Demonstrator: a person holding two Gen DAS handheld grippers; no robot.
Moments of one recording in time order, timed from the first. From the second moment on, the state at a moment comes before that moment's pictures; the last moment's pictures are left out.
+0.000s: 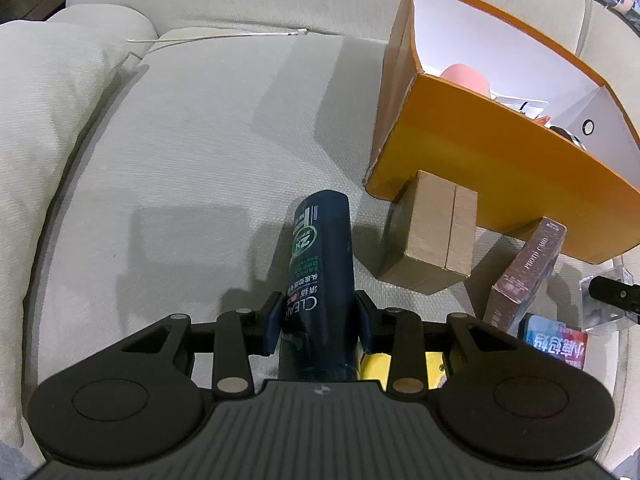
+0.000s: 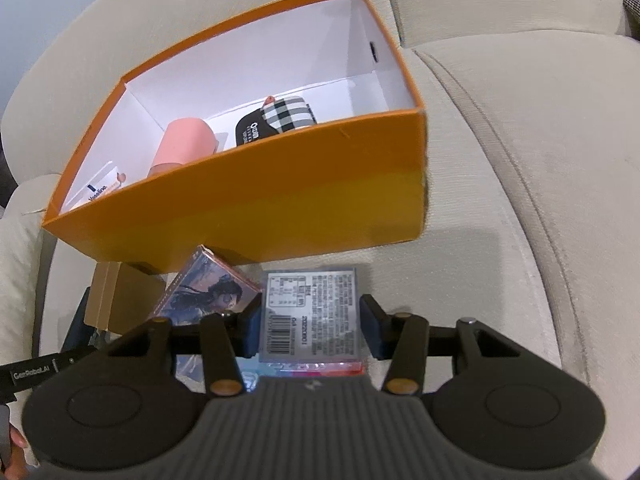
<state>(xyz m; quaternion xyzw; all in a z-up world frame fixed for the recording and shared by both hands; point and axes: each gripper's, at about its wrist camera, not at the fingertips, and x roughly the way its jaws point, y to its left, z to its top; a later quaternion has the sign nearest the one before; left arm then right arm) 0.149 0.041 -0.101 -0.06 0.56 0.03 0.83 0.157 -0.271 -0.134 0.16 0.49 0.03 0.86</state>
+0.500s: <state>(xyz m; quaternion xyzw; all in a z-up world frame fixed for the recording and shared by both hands) 0.127 0.049 -0.086 -0.08 0.55 0.02 0.83 0.129 -0.290 -0.122 0.19 0.48 0.03 0.86</state>
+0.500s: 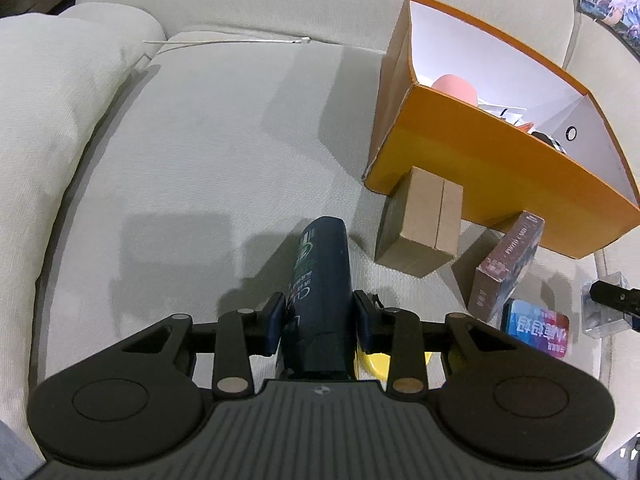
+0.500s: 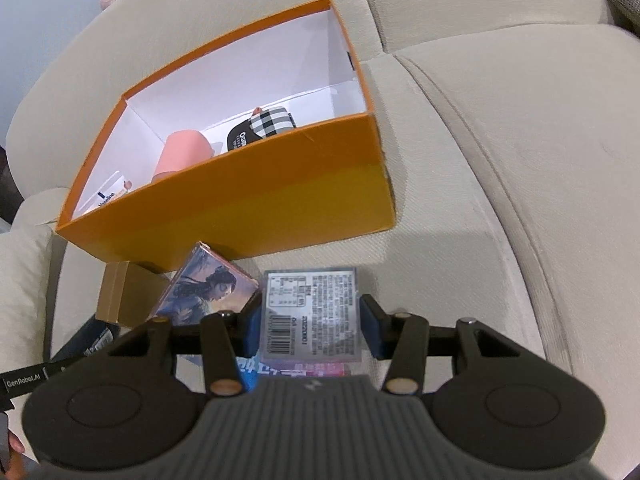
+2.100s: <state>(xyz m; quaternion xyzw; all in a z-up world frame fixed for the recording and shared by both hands) 0.048 -0.021 -0.004 -0.08 0.46 -0.05 0.88 0.053 -0.310 -0.120 0.22 0.44 0.06 0.86</state>
